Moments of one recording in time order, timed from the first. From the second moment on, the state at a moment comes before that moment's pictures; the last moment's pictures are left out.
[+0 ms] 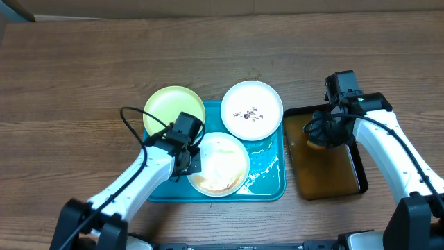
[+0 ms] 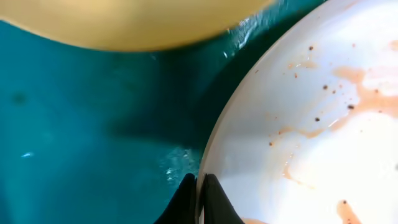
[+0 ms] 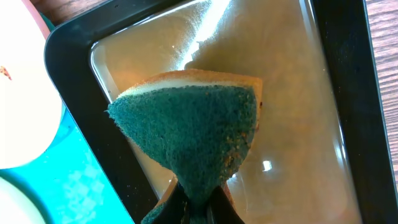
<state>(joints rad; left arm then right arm) -0.40 1.48 0.80 -0.74 -0.08 -0.48 0.13 1.56 1.12 -0.97 -0.02 0.38</state>
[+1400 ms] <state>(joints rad) -0.82 1.33 0.97 -0.68 -1.12 -0.11 0.13 1.56 1.12 -0.91 -0.02 0.33</state>
